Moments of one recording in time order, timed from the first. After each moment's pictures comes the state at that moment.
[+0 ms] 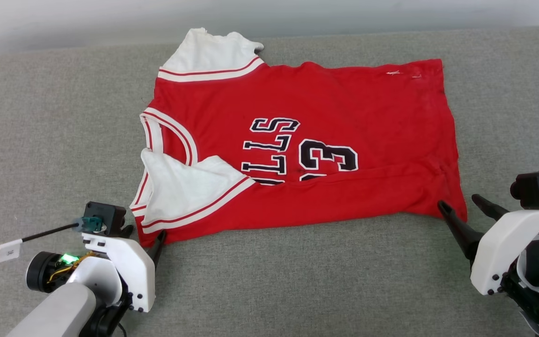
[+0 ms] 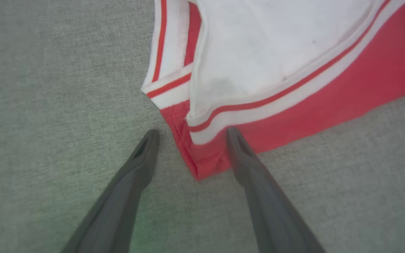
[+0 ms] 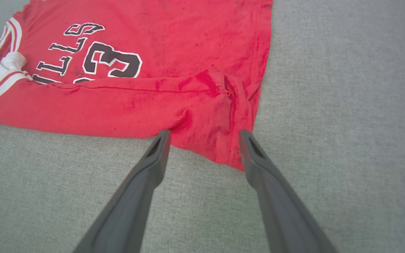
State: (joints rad) left arm -0.34 0.64 -0.66 0.19 -0.77 0.20 0.25; right arm -0.15 -0.24 0.00 -0.14 0.37 0.13 0.66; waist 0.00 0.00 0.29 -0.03
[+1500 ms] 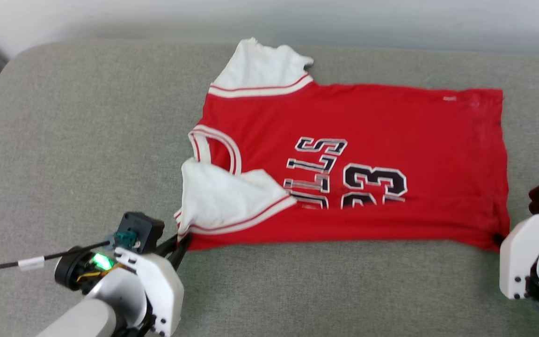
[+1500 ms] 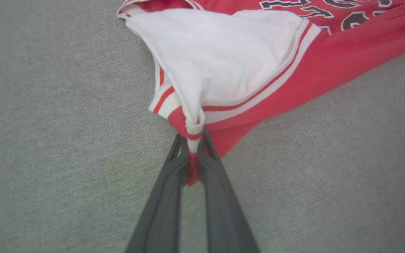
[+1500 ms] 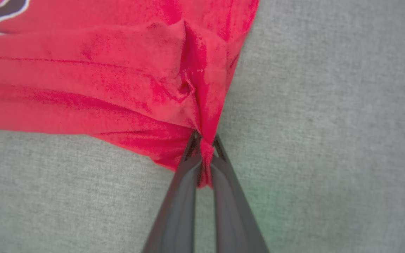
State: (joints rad) left arm -0.33 0.68 -0.72 -0.06 -0.73 0.19 0.26; right arm -0.22 -0.28 -0.09 0.16 0.23 0.13 0.77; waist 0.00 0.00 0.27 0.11
